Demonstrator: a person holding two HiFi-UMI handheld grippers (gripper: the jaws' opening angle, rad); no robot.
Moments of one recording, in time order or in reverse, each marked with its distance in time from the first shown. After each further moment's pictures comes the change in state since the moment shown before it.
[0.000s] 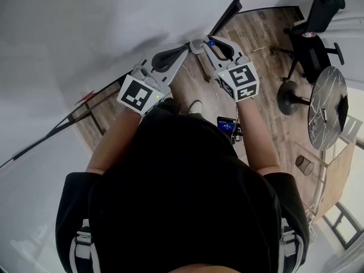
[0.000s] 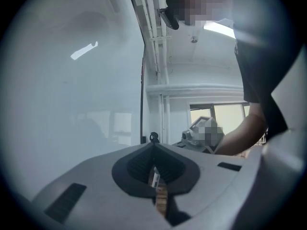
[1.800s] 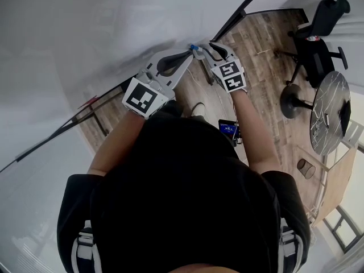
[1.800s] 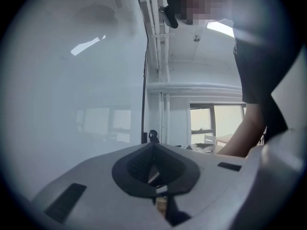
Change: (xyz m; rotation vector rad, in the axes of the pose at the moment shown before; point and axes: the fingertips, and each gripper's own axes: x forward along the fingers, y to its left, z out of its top) left arm 0.014 0.008 -0.004 -0.029 0.023 -0.014; right arm 0.063 -0.025 -0.102 0.006 0.194 -0.004
